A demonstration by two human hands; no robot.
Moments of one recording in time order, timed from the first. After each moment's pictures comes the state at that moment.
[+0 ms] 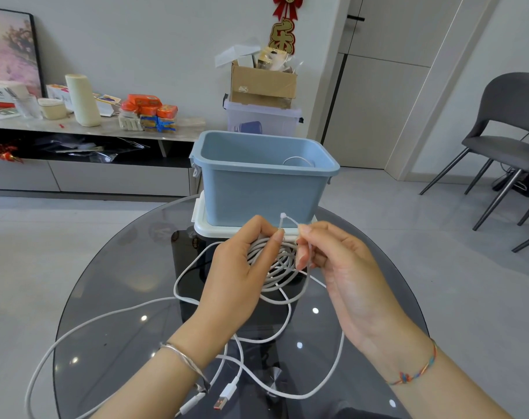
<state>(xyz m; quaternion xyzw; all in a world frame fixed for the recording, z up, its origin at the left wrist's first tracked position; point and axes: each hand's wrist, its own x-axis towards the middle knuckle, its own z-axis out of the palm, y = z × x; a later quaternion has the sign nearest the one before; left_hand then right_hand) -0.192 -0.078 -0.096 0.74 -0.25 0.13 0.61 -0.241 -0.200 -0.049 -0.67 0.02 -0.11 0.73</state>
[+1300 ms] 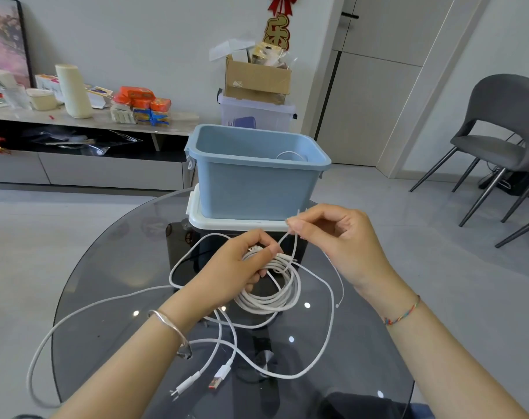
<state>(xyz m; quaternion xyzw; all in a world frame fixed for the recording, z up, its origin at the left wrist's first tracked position) -0.178 -0.072 -0.107 0.72 -0.22 -0.15 0.64 -0.222 -0.235 -0.056 -0.79 -0.06 -0.16 0.59</state>
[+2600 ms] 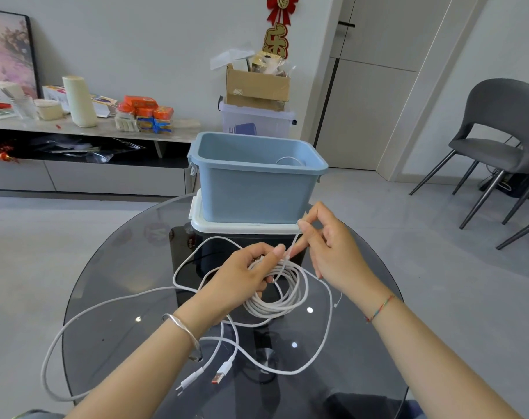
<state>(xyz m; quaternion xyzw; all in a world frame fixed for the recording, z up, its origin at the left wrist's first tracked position) -0.185 -0.083 -0.120 0.70 -0.20 -0.17 0.66 -0.219 -0.240 -0.074 -0.86 -0.05 -0.14 0.49</state>
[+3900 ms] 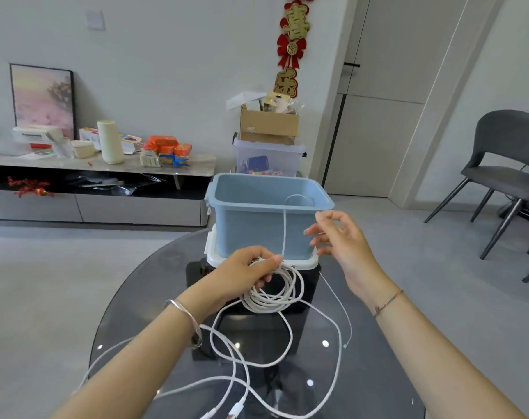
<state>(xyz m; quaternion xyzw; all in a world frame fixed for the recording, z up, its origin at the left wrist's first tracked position) -0.150 -0.063 -0.071 0.77 -0.21 -0.16 0.59 -0.182 -0.246 -0.030 -0.72 0.04 -0.16 0.68</state>
